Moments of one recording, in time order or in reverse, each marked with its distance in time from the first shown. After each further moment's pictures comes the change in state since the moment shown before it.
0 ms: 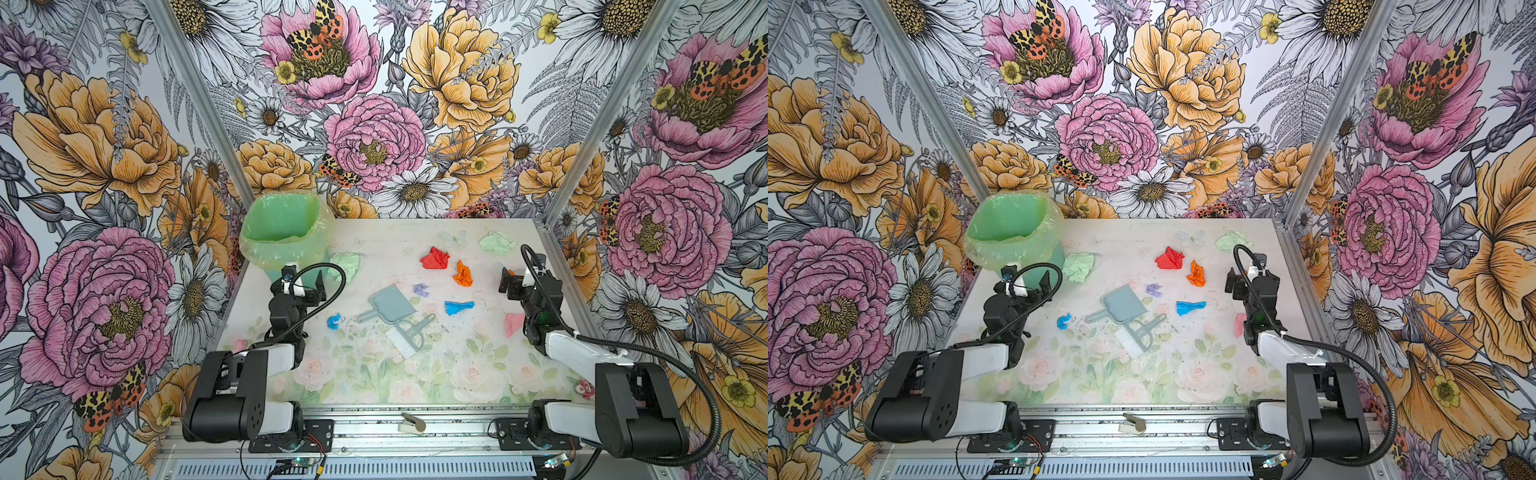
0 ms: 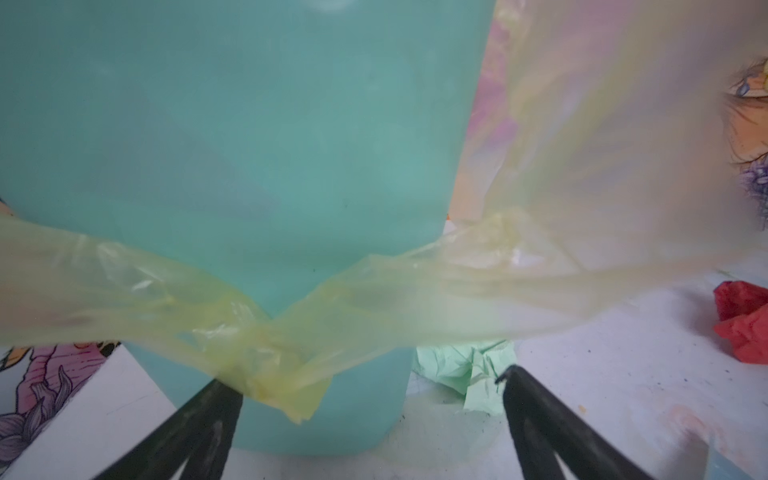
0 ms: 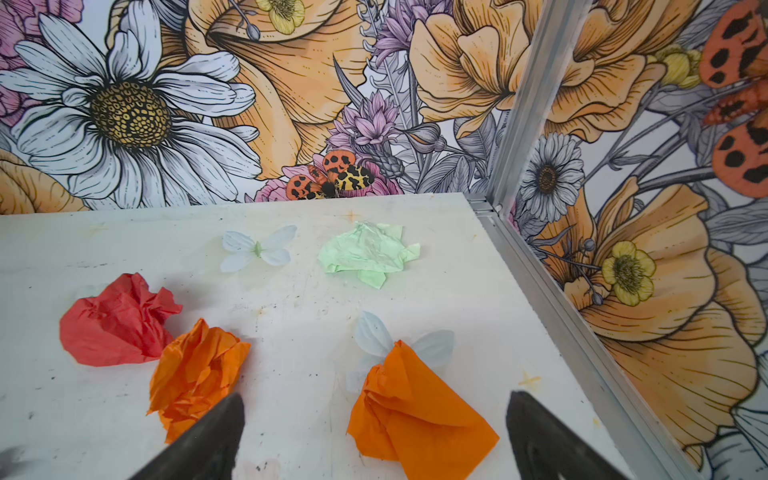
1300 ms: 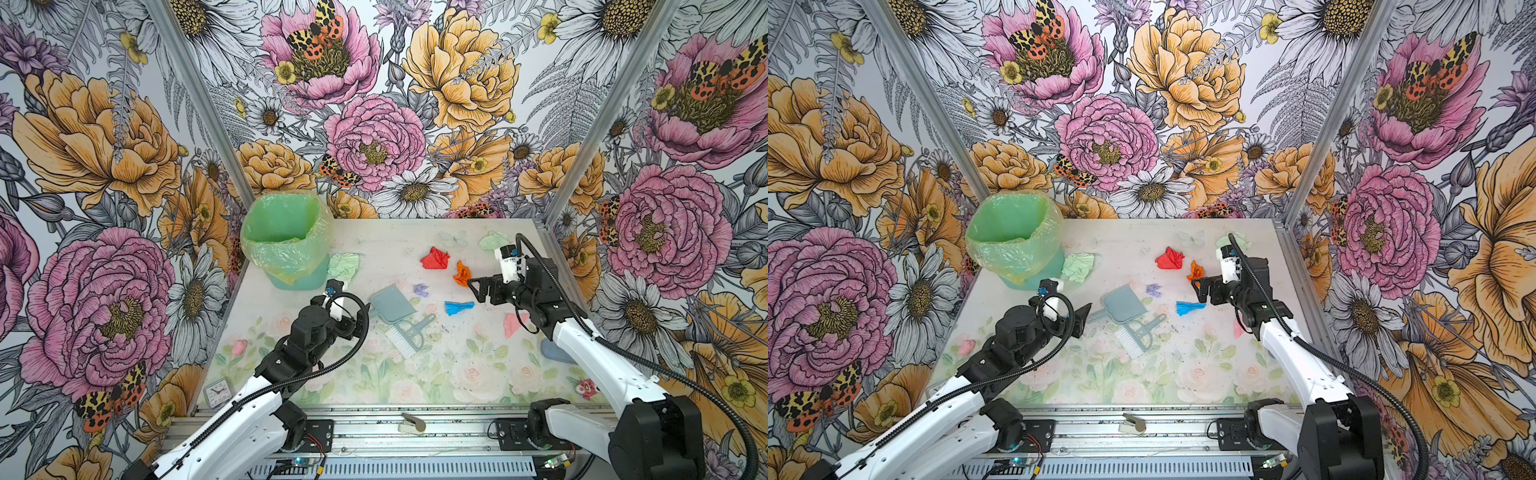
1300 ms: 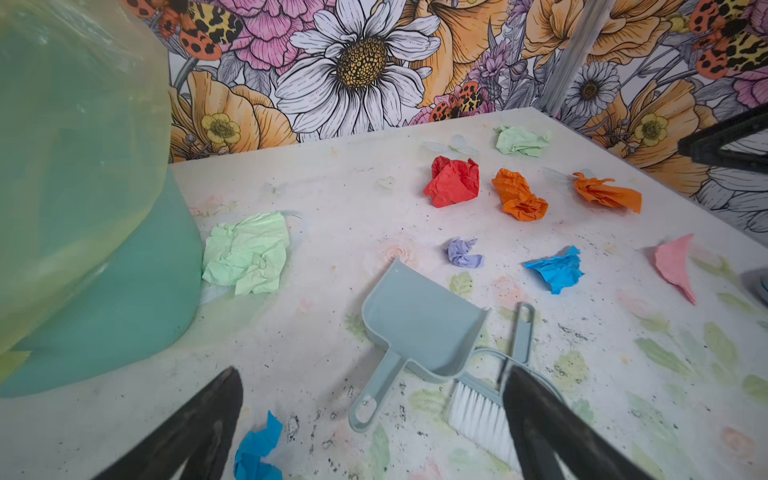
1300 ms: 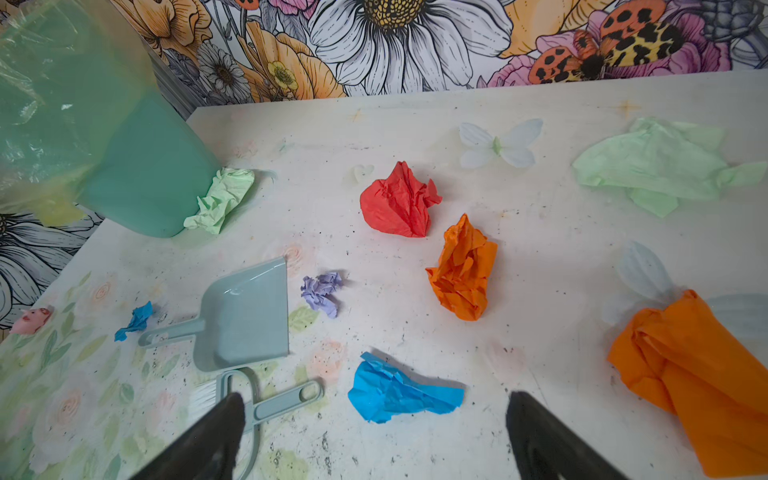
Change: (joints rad) left arm -0.593 -0.604 0.175 -1.066 -0.148 -0.109; right arm 0.127 -0.110 0.281 -0.710 -0.469 0.084
